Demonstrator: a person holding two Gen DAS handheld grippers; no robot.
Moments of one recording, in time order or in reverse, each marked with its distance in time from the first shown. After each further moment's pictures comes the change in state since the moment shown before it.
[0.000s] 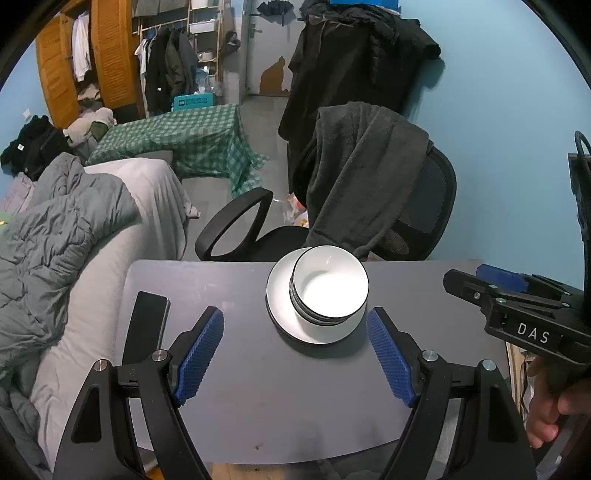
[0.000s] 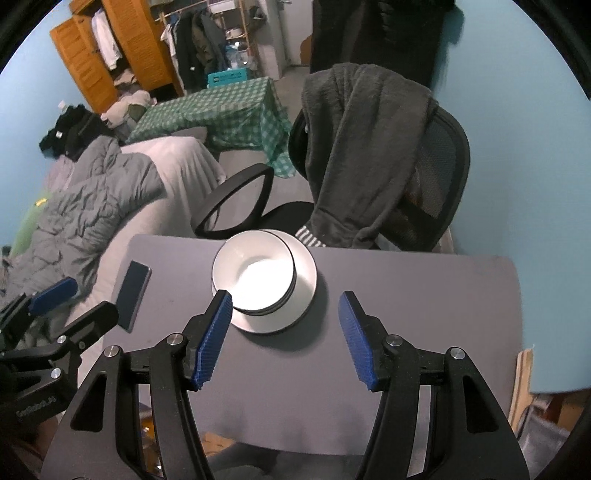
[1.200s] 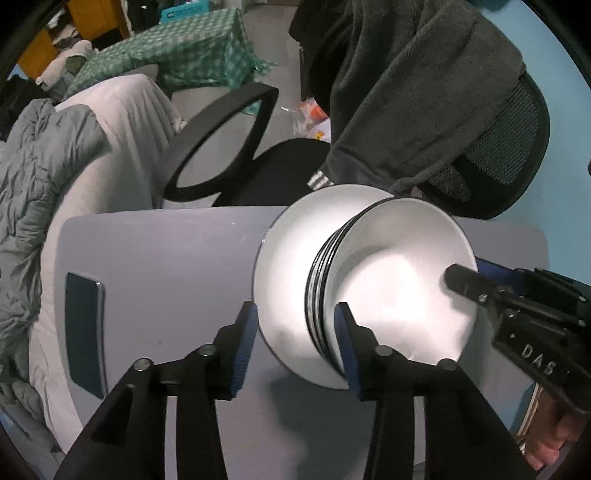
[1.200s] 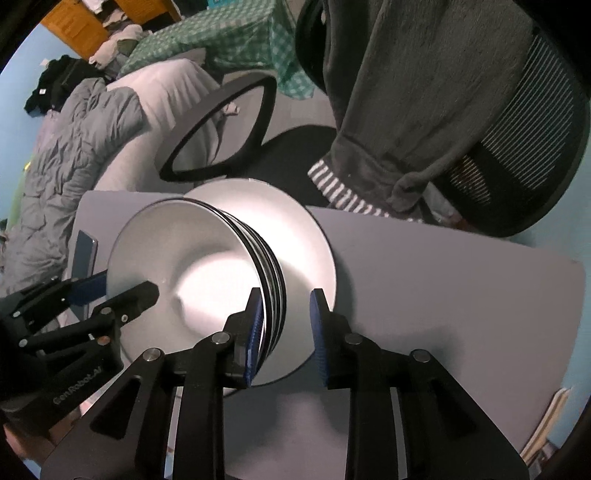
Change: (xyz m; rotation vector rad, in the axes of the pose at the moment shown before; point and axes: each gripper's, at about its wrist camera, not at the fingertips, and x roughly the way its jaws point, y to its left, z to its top) left arm 0.210 0.009 0.021 -0.046 0.373 0.042; right arm 0.188 -0.024 0.028 -0.030 0.308 0.077
